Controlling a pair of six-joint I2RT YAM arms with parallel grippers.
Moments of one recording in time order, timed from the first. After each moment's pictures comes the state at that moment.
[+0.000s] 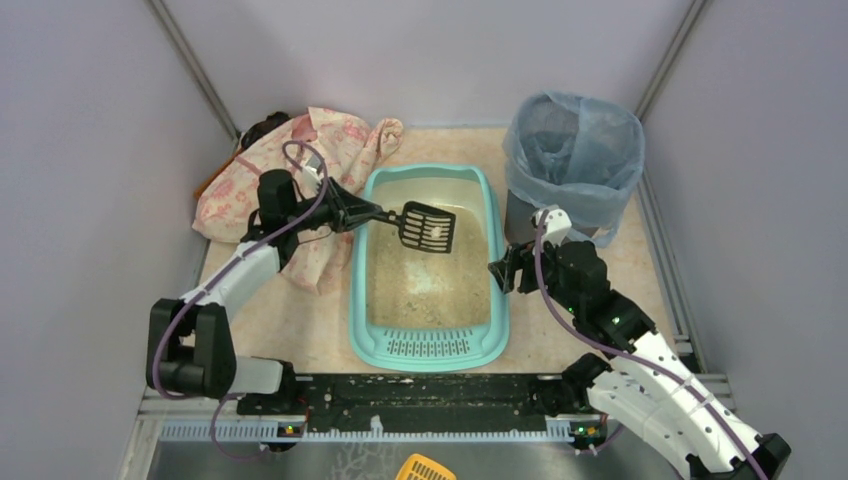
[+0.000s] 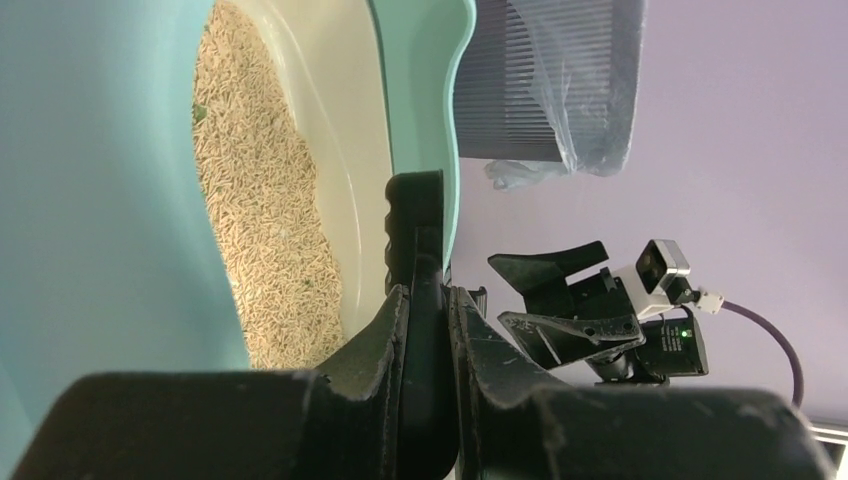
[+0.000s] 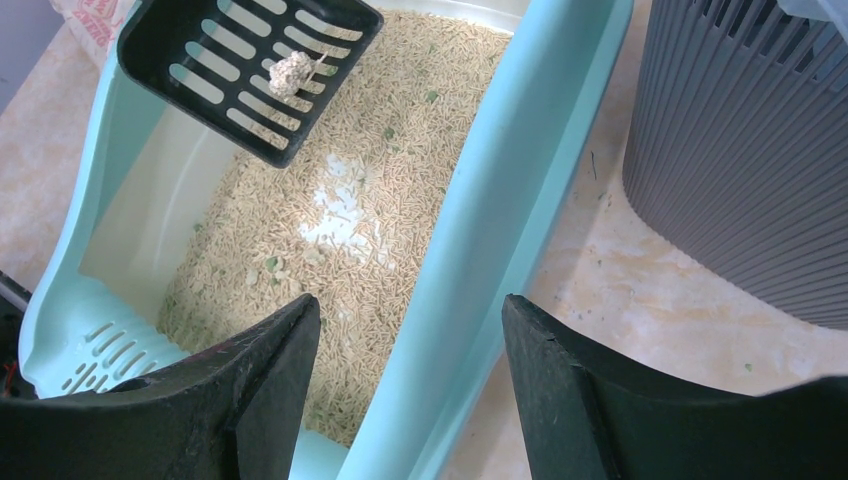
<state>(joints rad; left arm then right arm) -0.16 1.36 0.79 0.27 0.84 -1.09 0.59 0.61 0.63 -0.39 0.02 0.28</state>
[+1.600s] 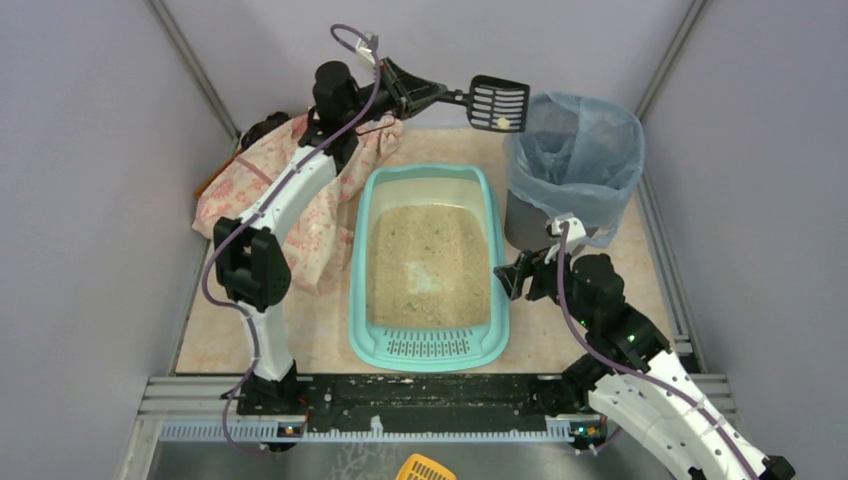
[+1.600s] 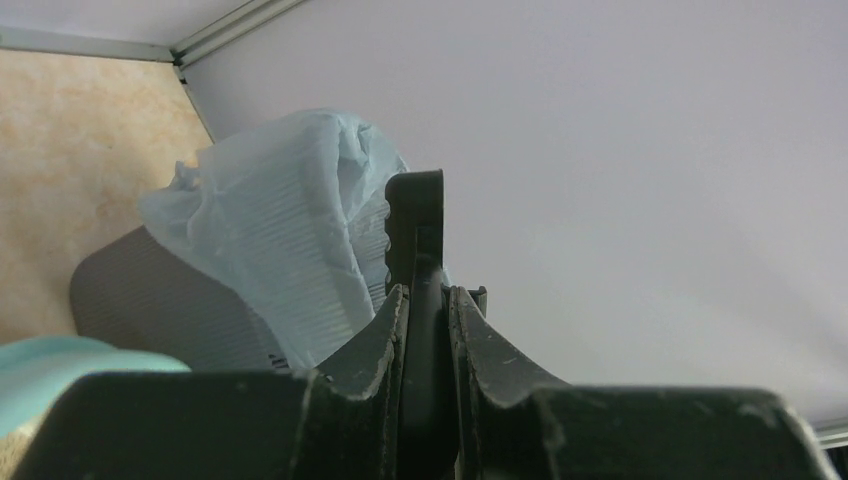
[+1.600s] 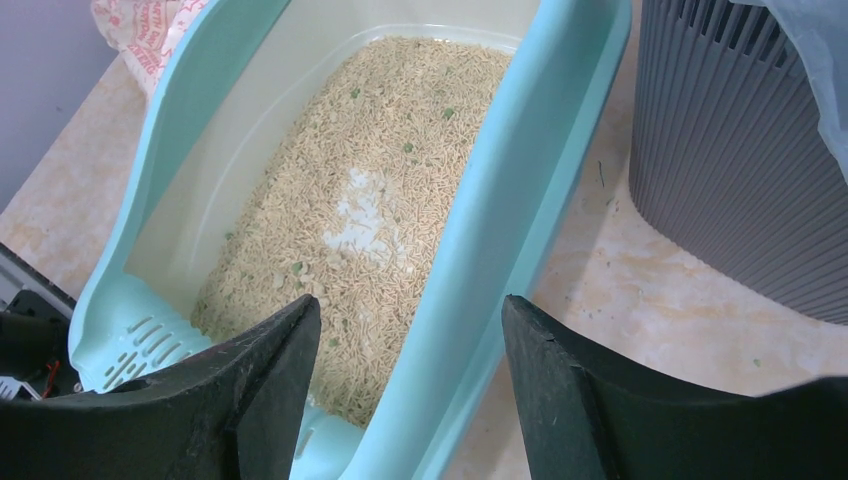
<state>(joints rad) -0.38 1.91 1.79 0.28 0.64 -1.24 0.59 0.49 0.62 -0.42 0.01 0.31</state>
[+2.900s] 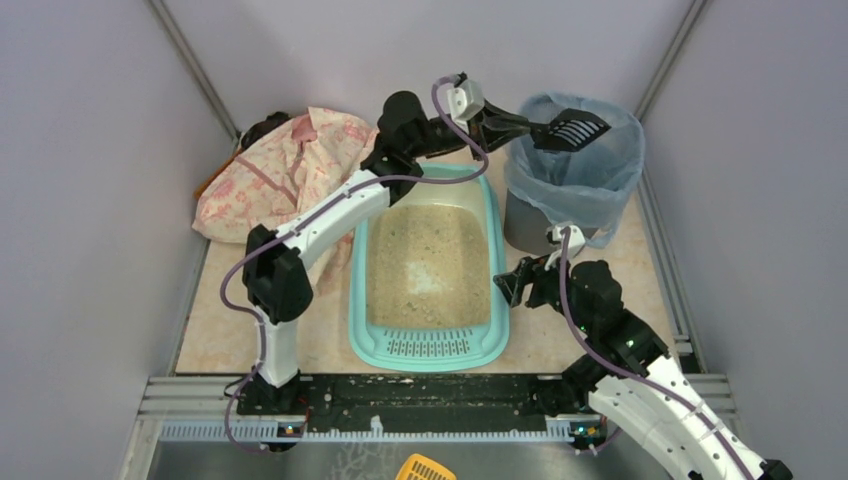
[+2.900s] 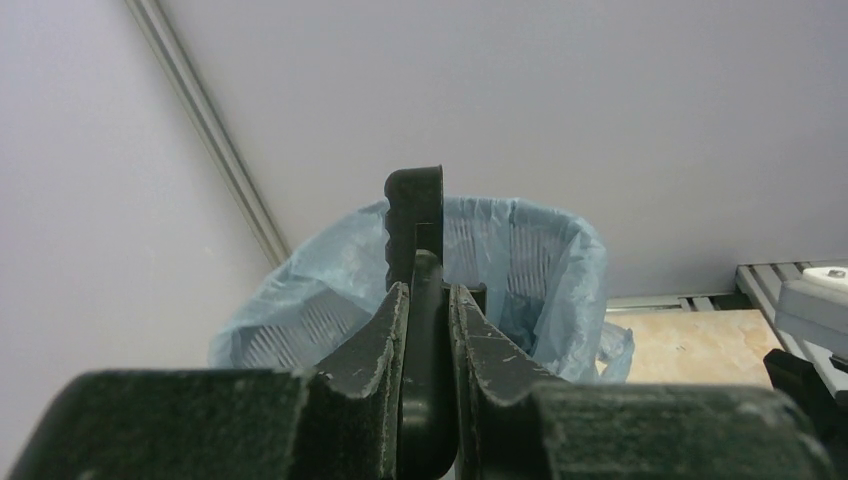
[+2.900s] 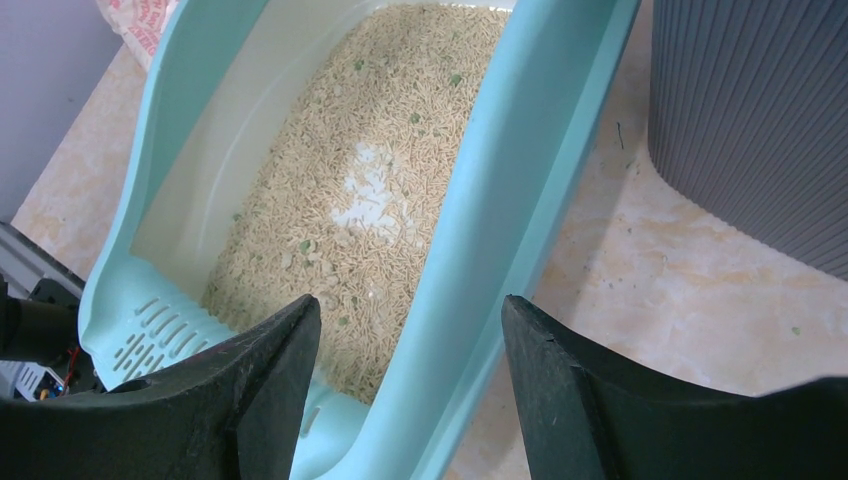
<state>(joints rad) -0.73 1.99 1.87 0.47 0.70 -0.01 0.59 0.44 0.57 -0.45 -0.01 0.37</state>
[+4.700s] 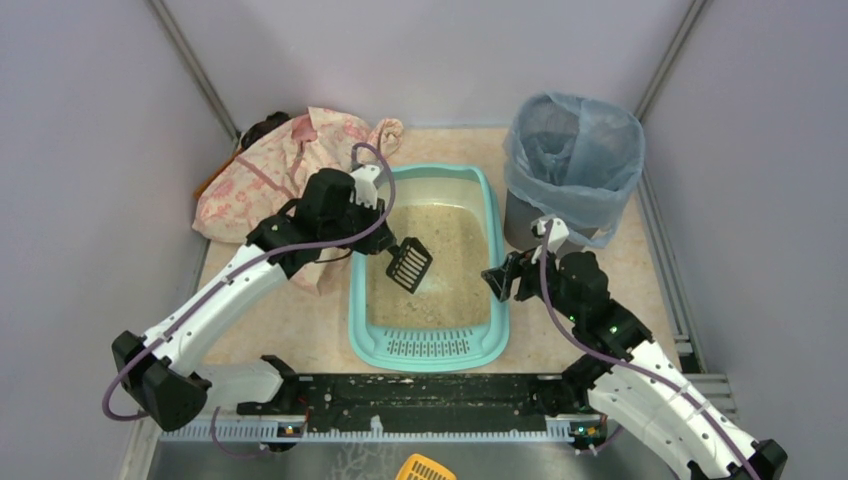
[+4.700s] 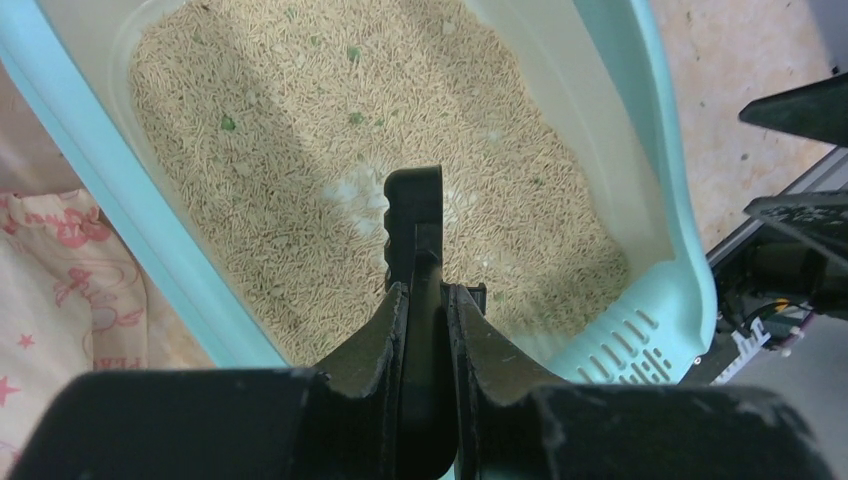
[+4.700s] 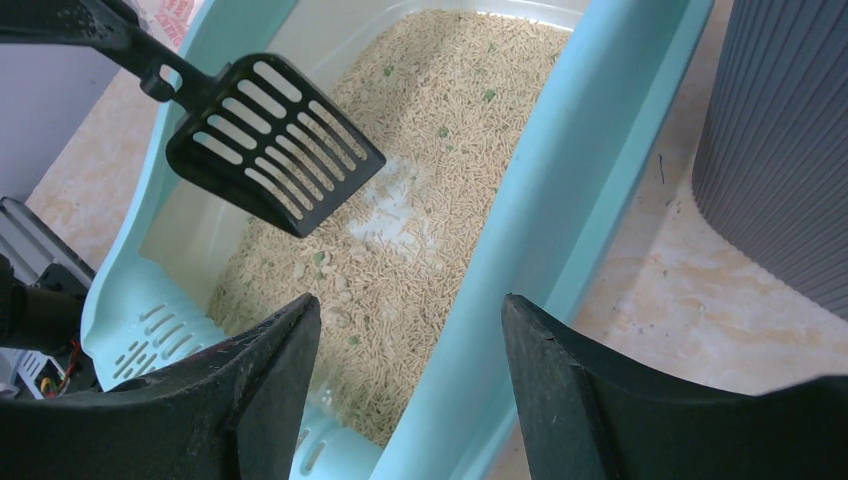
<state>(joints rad) -0.66 1.21 1.18 -0.59 0.12 -0.30 0.59 0.55 0.53 -0.29 -0.08 0.34</state>
